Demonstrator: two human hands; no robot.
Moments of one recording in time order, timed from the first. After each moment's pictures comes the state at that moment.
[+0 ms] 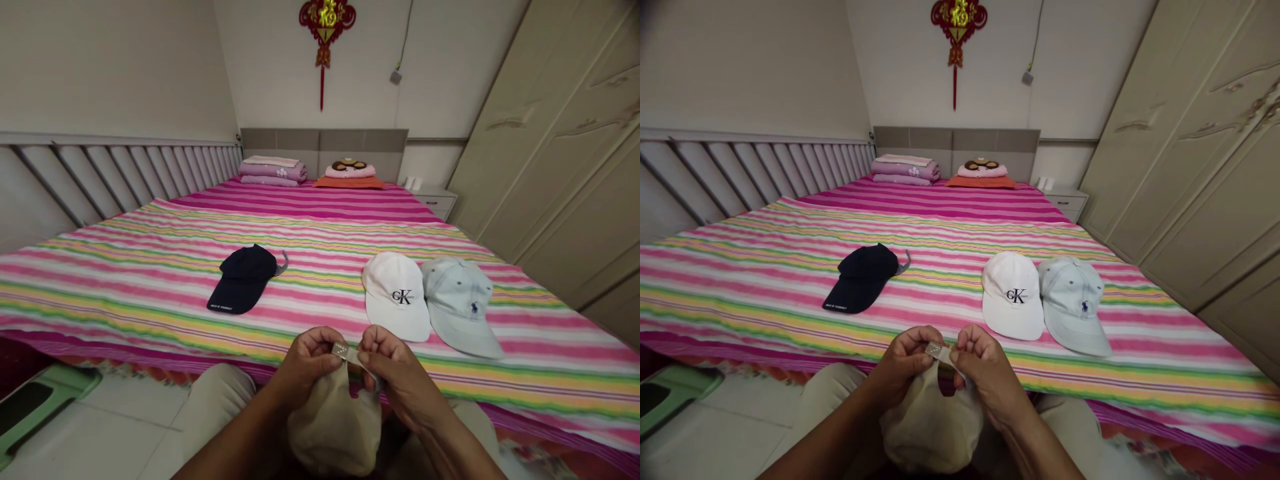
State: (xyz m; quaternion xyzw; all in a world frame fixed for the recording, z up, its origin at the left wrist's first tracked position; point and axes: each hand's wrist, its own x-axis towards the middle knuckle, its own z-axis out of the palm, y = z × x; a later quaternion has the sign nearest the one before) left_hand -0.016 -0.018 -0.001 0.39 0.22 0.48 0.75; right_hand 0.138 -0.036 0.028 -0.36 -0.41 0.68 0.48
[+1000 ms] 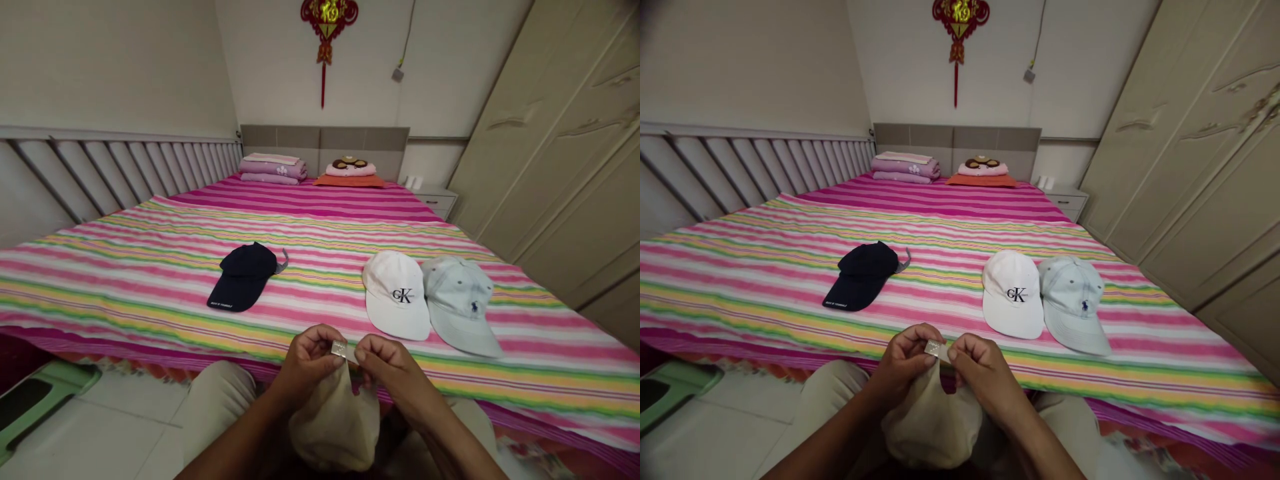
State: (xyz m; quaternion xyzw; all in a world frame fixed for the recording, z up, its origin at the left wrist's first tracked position) left_hand -0.014 -0.020 -0.002 0.44 0.25 0.52 0.69; right_hand 0.141 -0.036 0.031 -0.42 -0.54 0.61 0.40
